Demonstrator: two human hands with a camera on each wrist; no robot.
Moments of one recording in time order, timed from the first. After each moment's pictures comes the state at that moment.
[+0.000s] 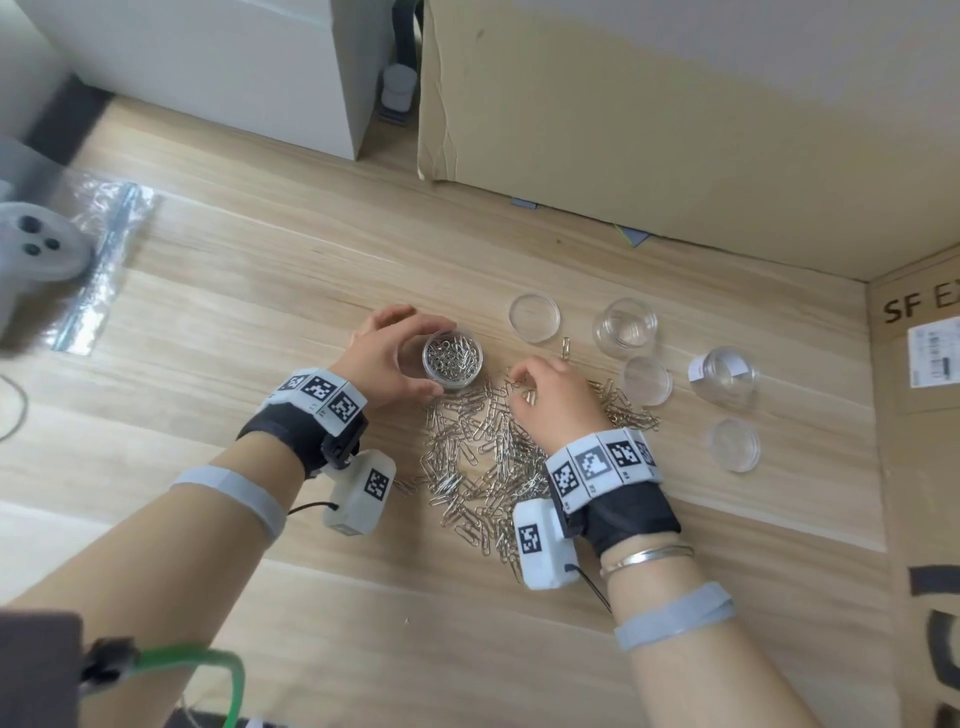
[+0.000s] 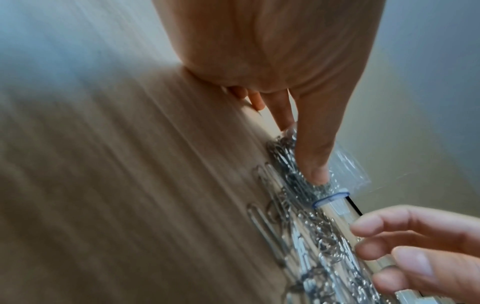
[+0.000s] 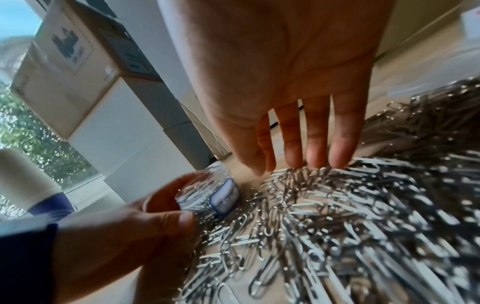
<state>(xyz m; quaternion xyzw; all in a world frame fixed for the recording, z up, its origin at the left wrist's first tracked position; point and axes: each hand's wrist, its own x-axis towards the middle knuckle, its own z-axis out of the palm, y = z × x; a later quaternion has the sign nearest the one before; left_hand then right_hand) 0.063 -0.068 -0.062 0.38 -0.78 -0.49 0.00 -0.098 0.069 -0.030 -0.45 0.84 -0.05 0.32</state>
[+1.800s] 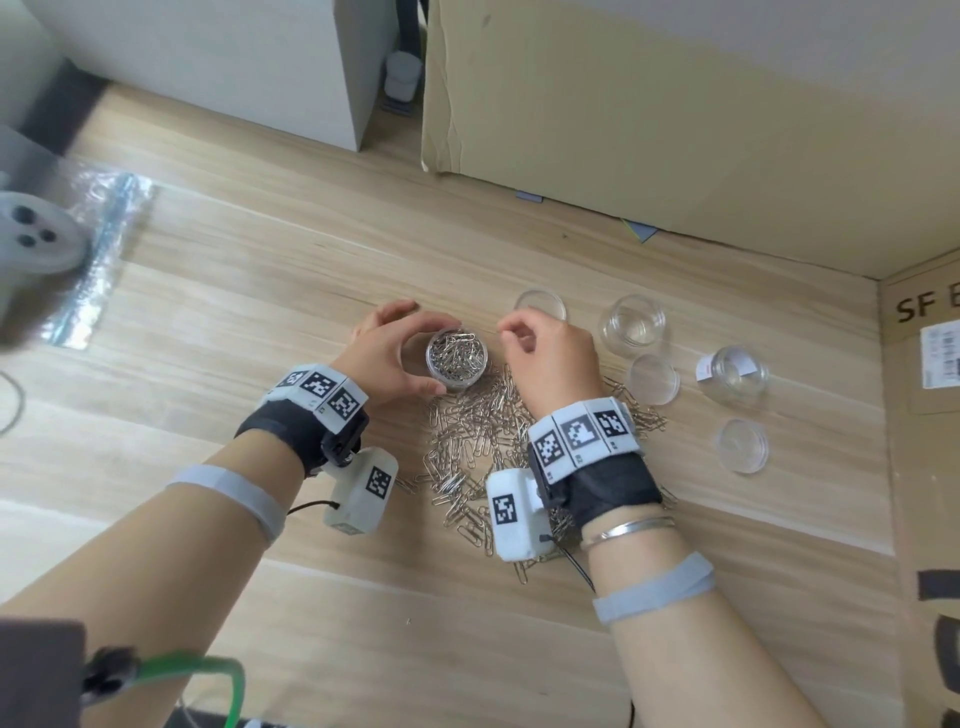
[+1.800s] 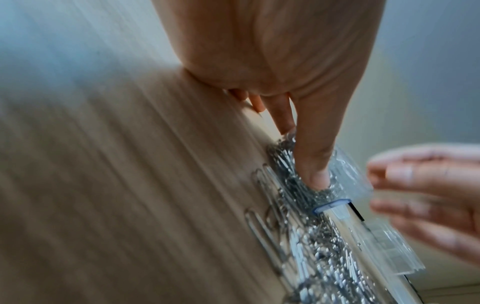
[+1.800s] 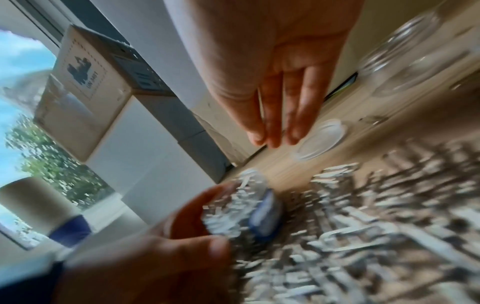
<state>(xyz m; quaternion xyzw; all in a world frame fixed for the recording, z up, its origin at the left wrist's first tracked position) 0.060 -0.064 -0.044 0.39 -0.79 -0.48 -0.01 -0.089 0.035 -0.010 -0.42 0.85 -0.23 0.24</state>
